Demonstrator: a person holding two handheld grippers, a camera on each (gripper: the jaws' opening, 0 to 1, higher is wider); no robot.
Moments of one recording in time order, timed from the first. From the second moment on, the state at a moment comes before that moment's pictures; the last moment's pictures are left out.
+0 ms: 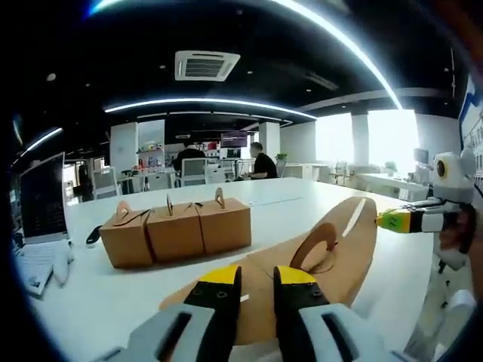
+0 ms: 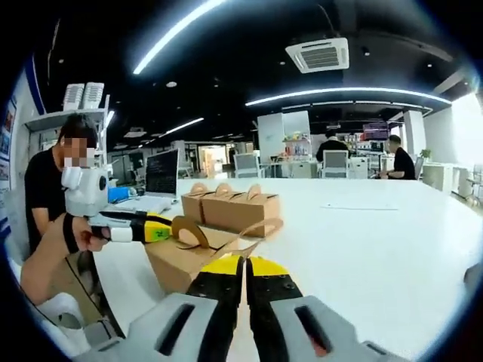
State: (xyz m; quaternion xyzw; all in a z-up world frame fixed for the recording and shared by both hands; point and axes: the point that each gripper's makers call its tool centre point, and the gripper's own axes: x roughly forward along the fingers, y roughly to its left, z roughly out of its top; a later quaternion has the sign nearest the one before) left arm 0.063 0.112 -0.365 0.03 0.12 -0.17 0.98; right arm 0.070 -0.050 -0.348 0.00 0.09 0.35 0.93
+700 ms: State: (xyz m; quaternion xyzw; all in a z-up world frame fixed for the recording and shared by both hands) left arm 0.065 0.112 -0.365 0.02 0.12 -0.18 0.98; right arm 0.063 -0.049 -0.391 0.01 0.15 0.36 0.92
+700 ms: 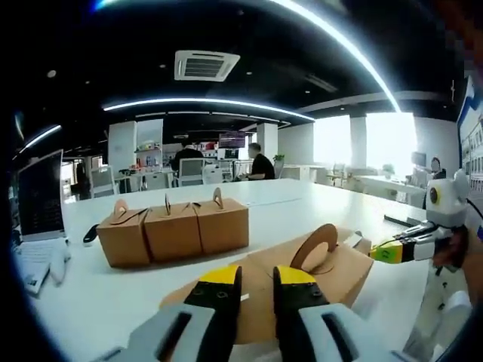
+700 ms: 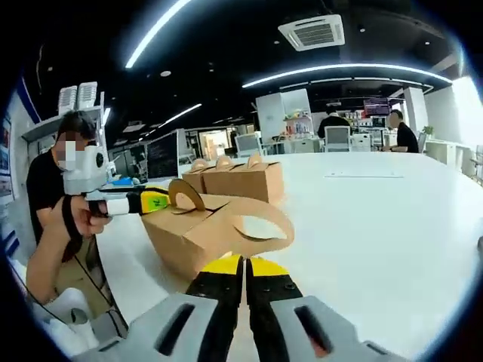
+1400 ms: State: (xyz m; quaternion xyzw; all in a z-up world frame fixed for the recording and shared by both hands) left arm 0.064 0.109 -0.365 0.01 0.12 -0.19 0.98; right arm 0.058 -0.040 -0.405 -0.03 0.15 0.39 0.91
